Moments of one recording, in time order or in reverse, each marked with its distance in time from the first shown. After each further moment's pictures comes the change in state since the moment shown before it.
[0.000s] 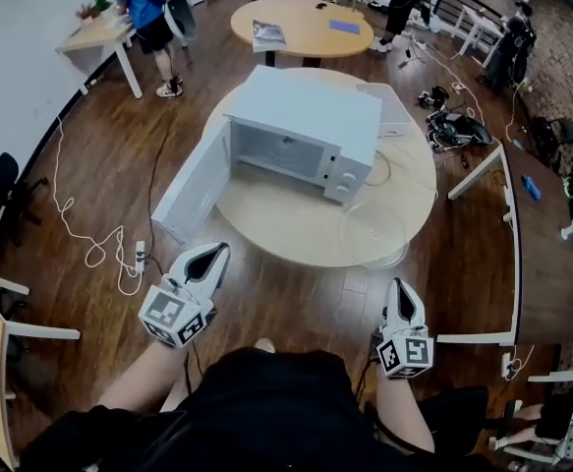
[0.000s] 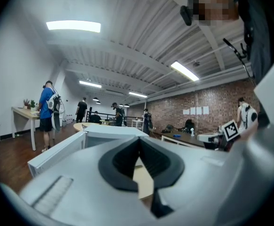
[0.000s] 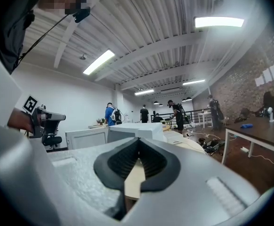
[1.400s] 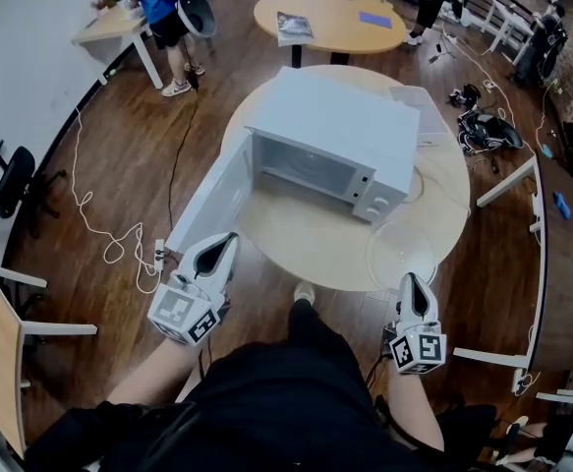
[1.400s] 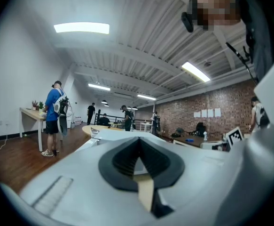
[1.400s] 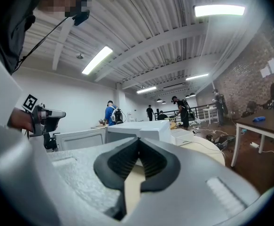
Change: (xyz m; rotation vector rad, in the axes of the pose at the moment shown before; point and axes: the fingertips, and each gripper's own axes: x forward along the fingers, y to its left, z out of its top) left arm 0.039 0.069 0.026 -0.019 -0.041 0.104; right arm 0.095 0.004 -0.005 0.041 0.014 0.049
